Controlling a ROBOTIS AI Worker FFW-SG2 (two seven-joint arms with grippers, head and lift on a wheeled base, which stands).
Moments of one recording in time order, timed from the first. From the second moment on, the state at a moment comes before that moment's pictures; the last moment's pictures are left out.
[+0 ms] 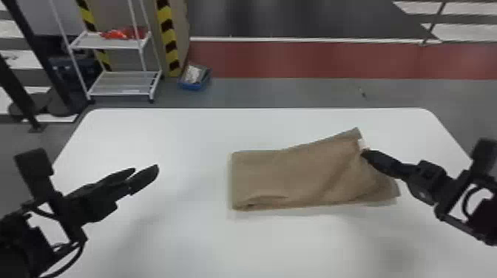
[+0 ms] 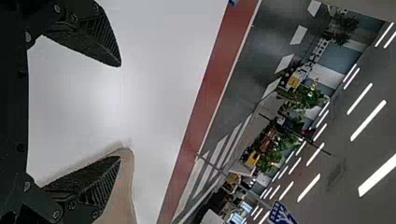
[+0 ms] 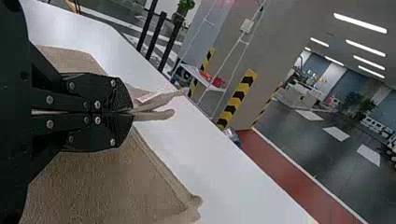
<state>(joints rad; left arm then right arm) 0.15 0.08 0.38 -1.96 0.38 0.84 -0.60 -0.25 -0.01 -0.65 -1.62 -0.38 1.28 0.62</state>
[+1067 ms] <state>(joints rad) 0.15 0.07 0.37 -1.94 0.36 0.80 -0.60 -0.29 -0.07 -0.65 -1.46 -0.35 1.18 0.62</state>
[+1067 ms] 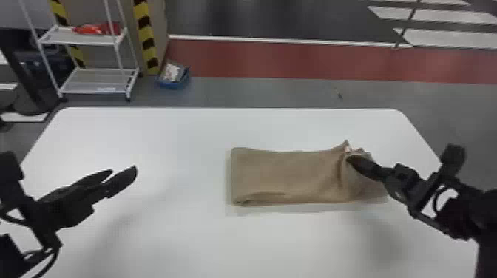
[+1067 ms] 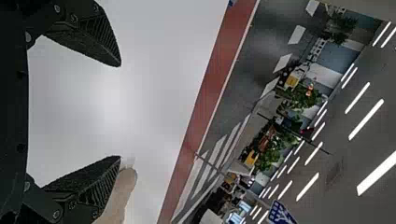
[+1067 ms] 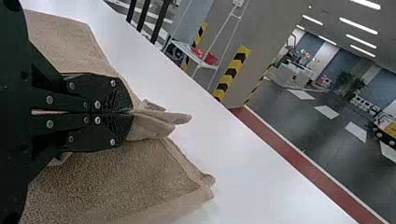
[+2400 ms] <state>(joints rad) 0.17 0.07 0.37 -1.94 0.36 0.80 -0.61 -0.31 -0.17 -0.69 -1.48 -0.37 1.32 0.64</state>
